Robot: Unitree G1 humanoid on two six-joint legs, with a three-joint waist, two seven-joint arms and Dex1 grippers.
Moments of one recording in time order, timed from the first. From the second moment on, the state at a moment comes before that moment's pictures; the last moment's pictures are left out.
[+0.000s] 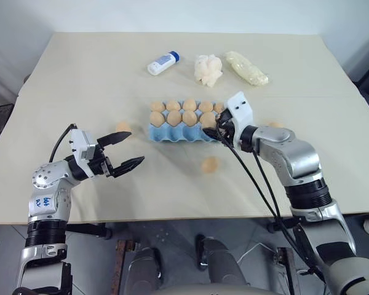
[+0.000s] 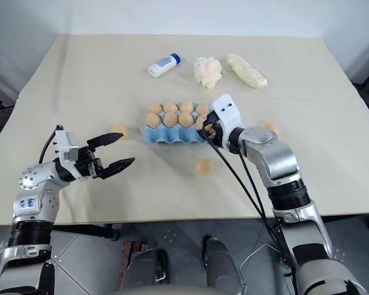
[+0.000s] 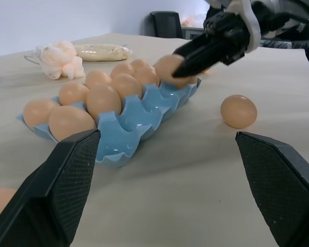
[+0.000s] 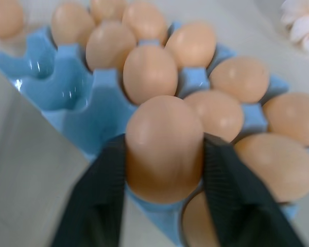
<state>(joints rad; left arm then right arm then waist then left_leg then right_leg) -0.35 0.55 0.21 0.25 -0.47 -0.01 -1.12 -0.74 -0.42 0.18 0.05 0.28 0.78 0.52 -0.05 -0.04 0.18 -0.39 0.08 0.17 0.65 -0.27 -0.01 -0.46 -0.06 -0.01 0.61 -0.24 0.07</state>
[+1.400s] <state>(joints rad) -0.44 0.54 0.20 0.39 -0.46 -0.07 -1.12 0.15 -0.85 -0.44 -0.47 0.51 0.59 0.99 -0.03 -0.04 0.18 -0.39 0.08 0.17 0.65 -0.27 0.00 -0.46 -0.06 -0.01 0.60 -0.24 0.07</state>
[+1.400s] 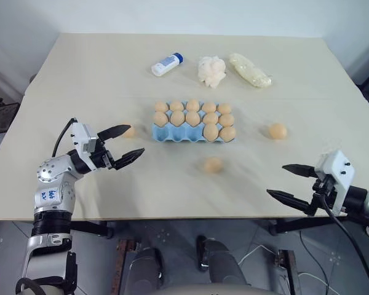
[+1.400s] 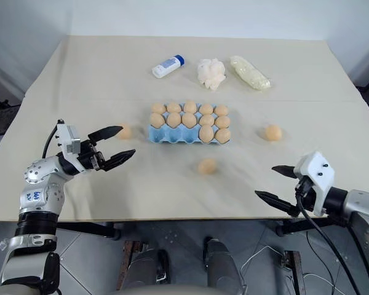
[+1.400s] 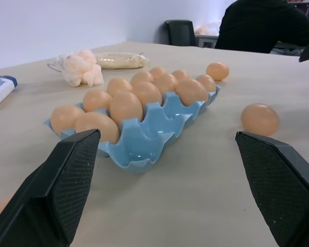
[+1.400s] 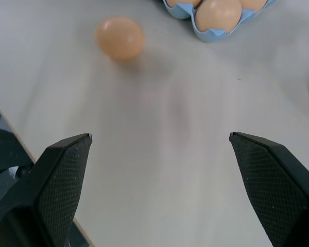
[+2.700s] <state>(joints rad) -0.33 0.56 0.24 0.24 -0.47 -0.03 -1.06 -0.45 -0.59 0.25 -0.22 0.30 0.69 0.77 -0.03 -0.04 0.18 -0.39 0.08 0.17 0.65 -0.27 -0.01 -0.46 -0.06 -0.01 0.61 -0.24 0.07</state>
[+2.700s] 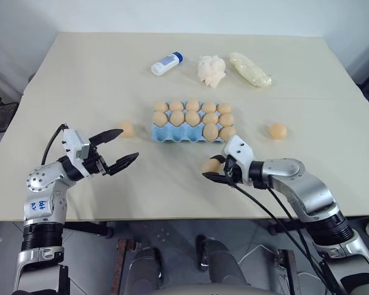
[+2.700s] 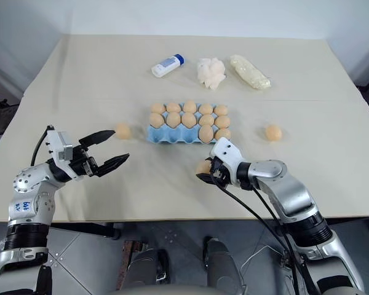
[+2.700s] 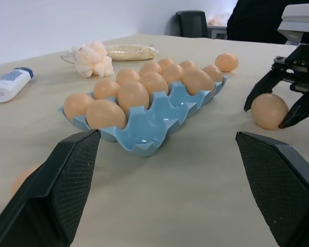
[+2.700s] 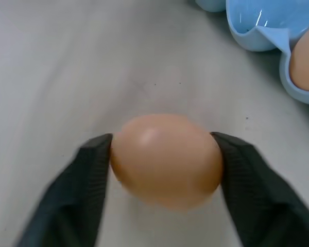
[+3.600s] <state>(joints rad) -0.31 0.57 0.24 0.20 -0.49 0.00 -1.05 -0.78 -0.28 0.20 0.25 0.15 0.44 0.66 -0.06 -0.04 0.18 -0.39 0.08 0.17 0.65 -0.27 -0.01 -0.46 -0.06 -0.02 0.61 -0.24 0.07</state>
